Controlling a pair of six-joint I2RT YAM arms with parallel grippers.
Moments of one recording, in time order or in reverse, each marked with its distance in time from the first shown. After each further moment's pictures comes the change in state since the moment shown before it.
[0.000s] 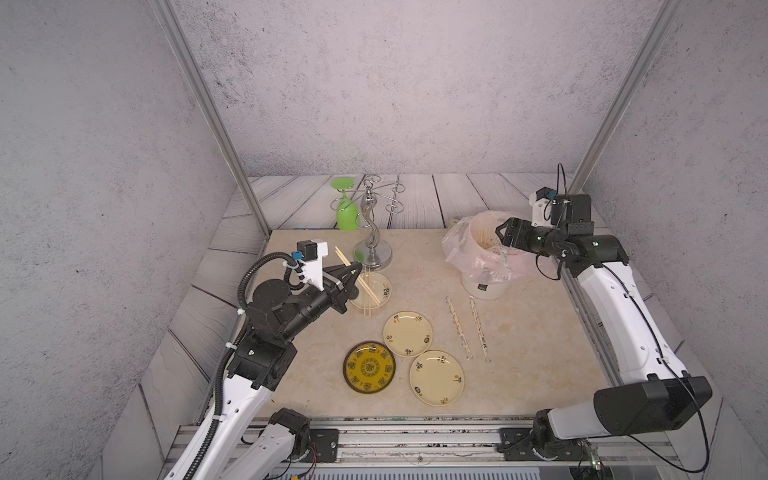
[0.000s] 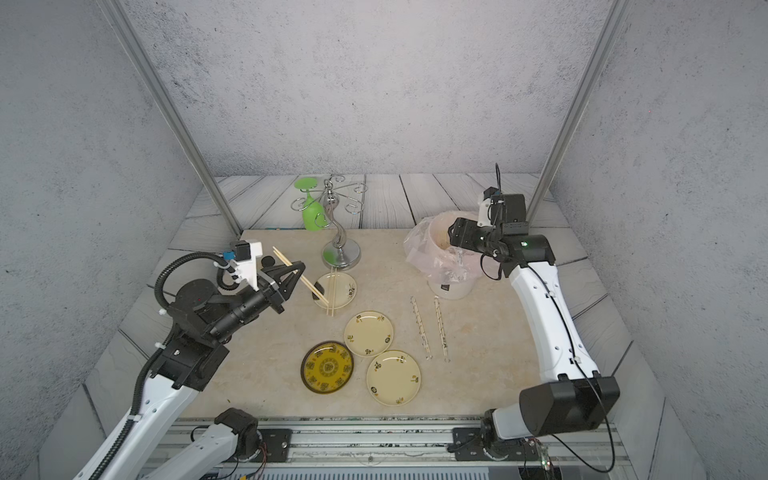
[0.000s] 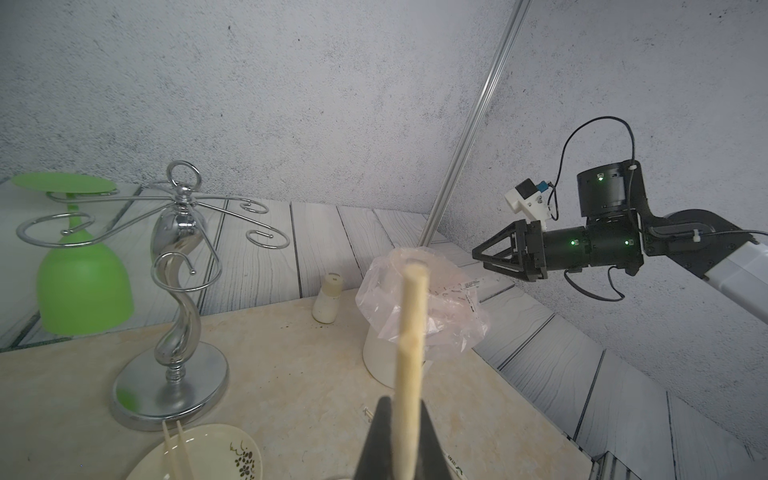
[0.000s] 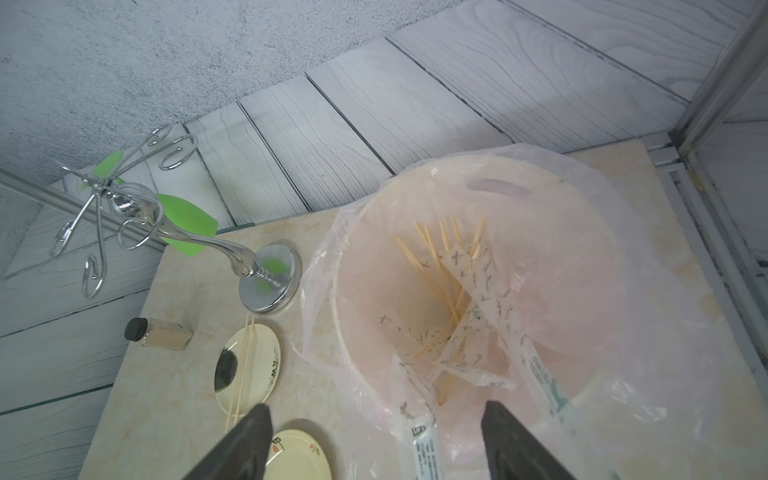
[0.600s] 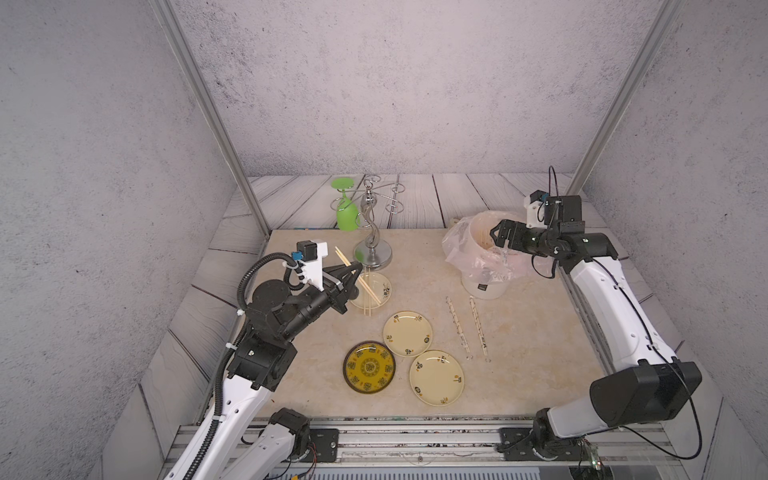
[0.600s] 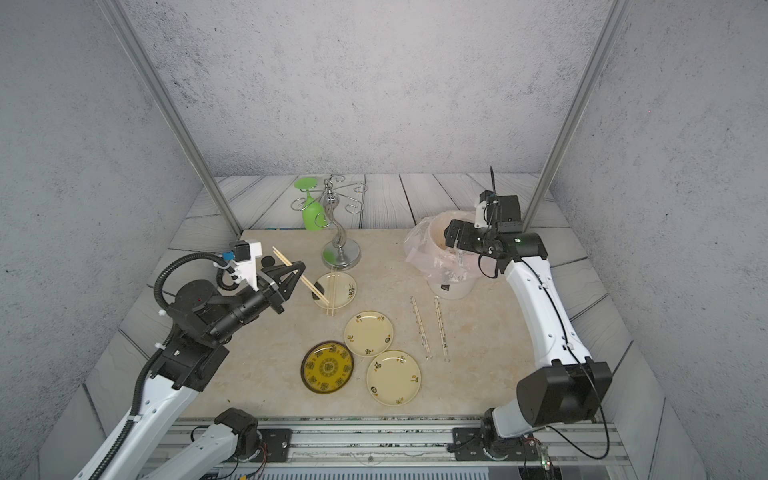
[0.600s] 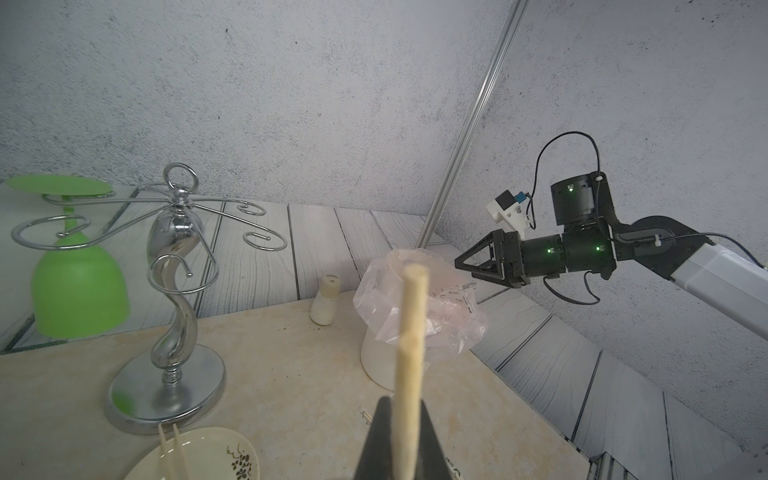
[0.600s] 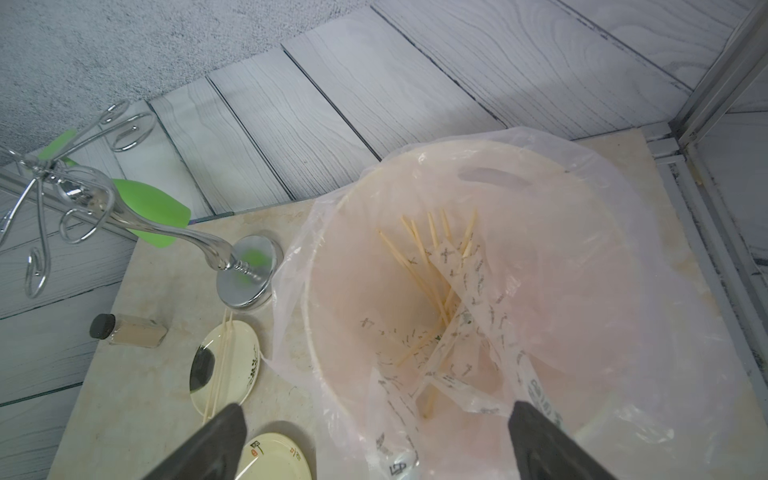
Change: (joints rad) left arm -0.005 -0.003 -0.002 0.006 0.003 -0.004; right arm -0.014 0.065 -0.021 0.040 -0.012 0.000
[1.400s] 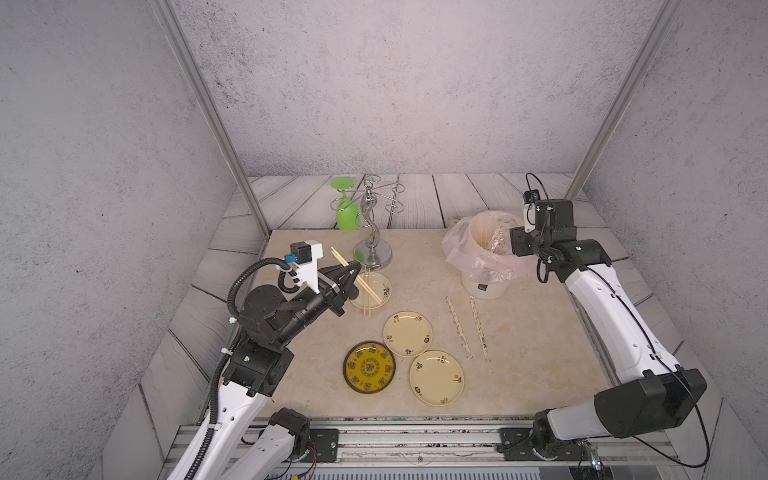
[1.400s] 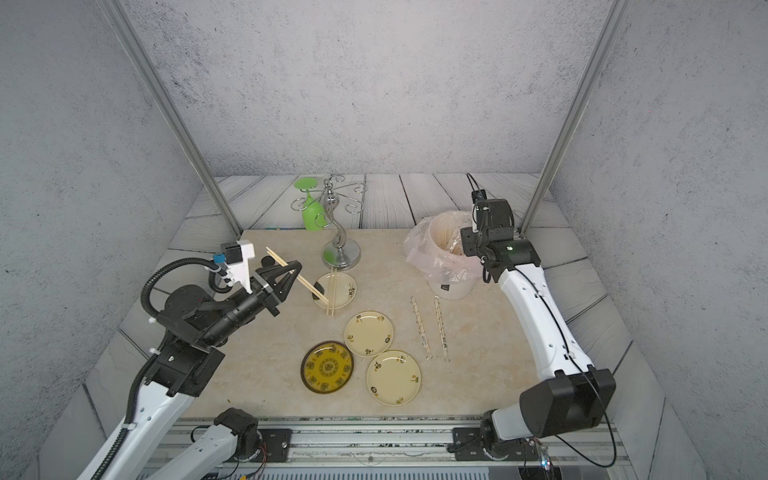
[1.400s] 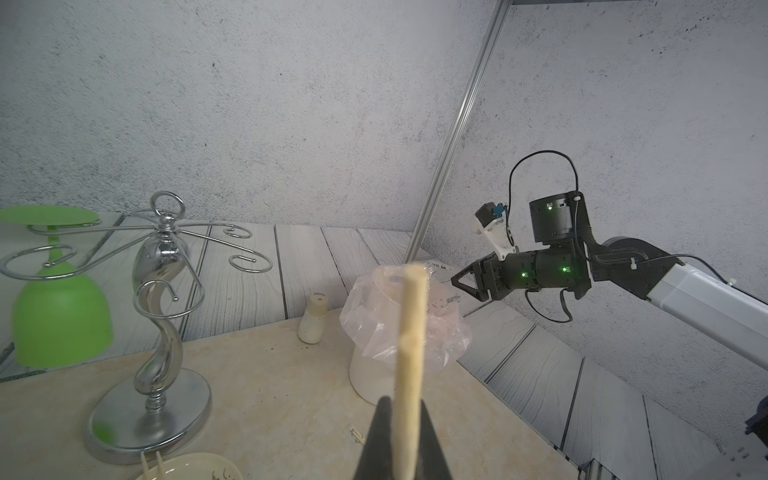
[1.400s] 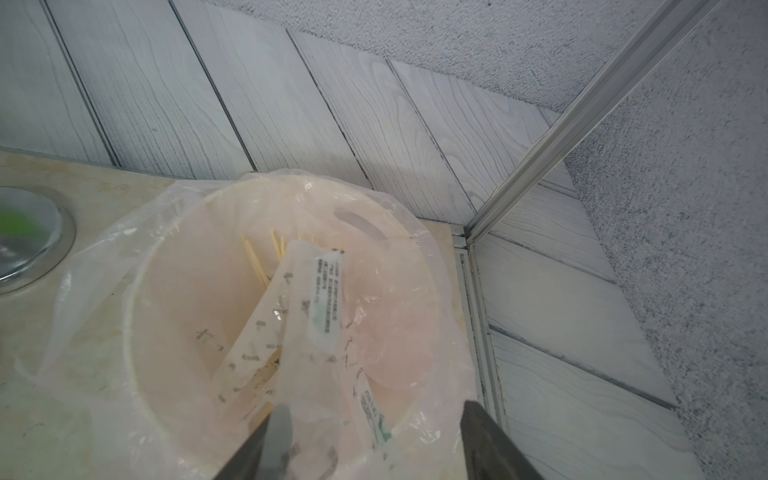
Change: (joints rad) left arm 0.000 -0.032 -0.003 0.034 0.021 -0.016; right arm 0.077 -0.038 -0.051 0.053 0.447 -0.397
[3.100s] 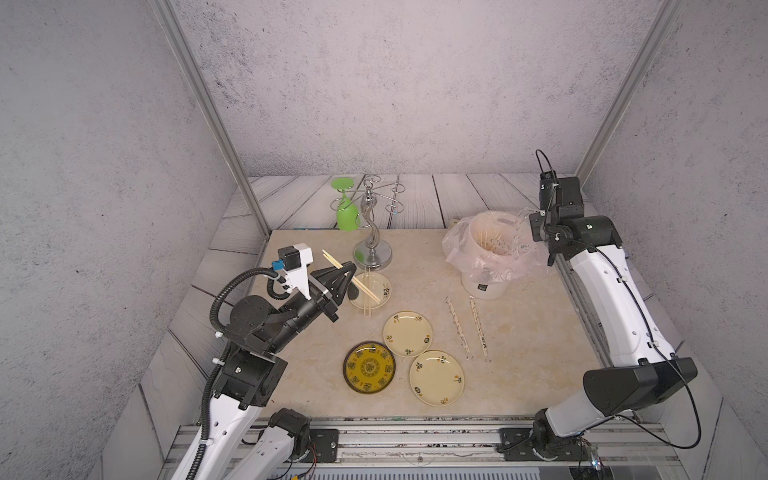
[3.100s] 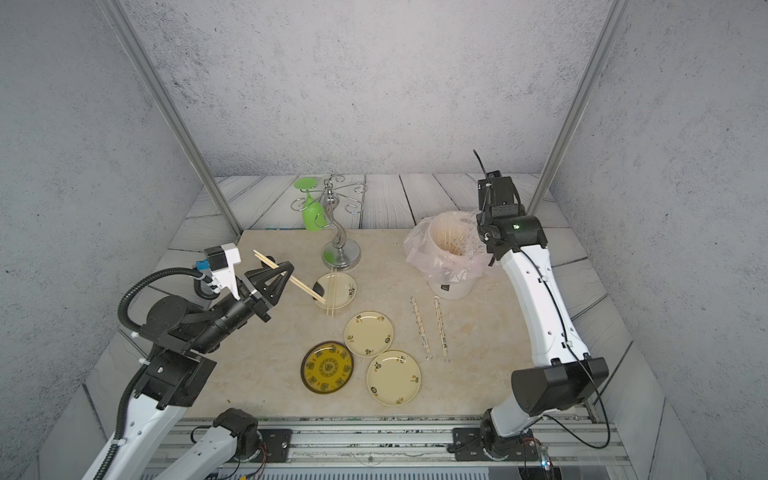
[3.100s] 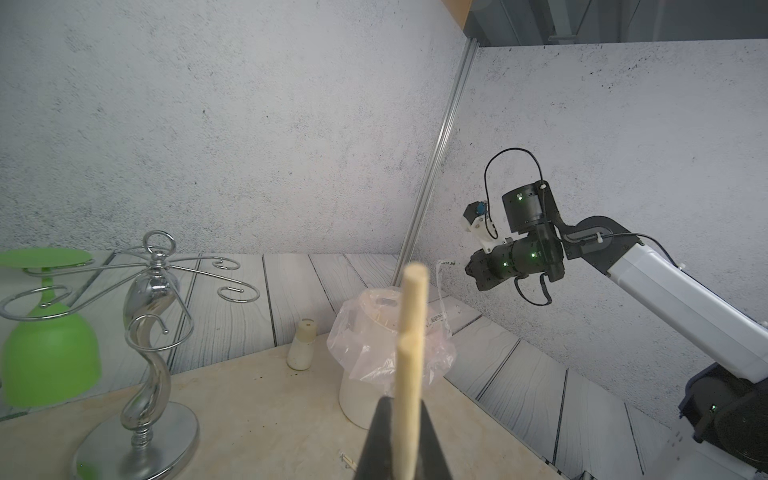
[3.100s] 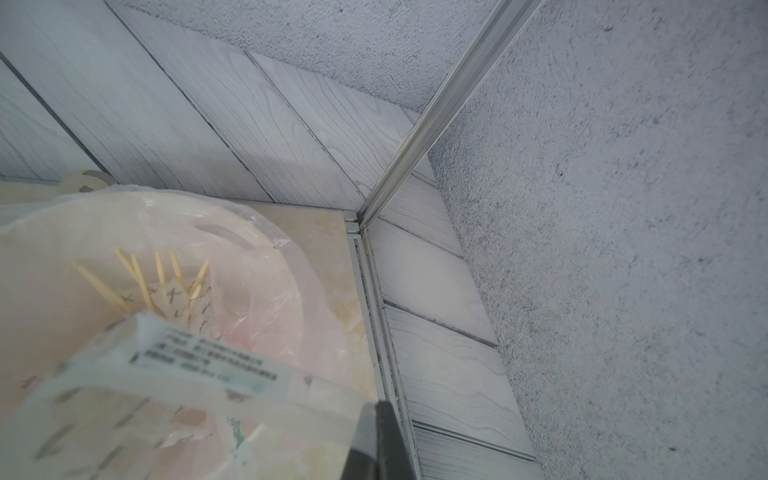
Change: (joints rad) left arm 0.003 -0.065 0.000 0.029 0.019 -0.013; right arm 0.003 0.117 0.330 -0.189 0.374 -0.066
